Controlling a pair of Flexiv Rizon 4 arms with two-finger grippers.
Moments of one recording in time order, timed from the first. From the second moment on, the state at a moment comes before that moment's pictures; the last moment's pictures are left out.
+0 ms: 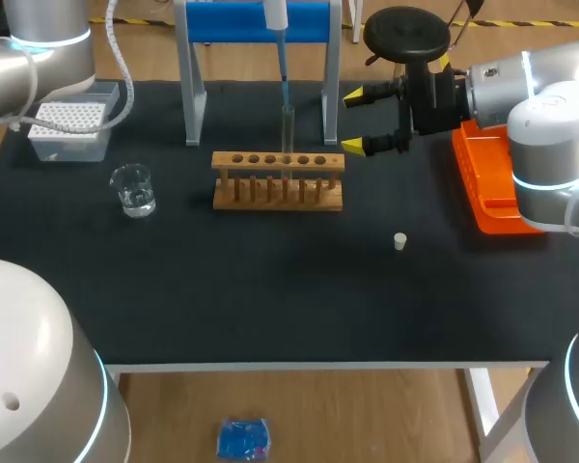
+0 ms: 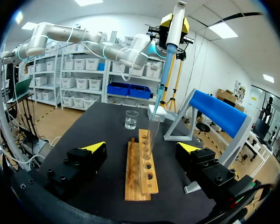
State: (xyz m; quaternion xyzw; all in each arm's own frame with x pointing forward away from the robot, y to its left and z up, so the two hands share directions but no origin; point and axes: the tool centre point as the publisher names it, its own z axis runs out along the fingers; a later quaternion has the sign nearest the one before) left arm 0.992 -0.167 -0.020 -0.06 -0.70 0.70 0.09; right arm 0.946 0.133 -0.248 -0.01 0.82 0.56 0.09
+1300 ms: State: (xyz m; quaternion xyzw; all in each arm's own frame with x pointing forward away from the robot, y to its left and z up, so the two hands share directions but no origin) left arm 0.997 -0.170 -0.030 -0.06 -0.70 0.70 0.10; right arm 0.946 0.133 -0.248 -0.01 0.82 0.56 0.09
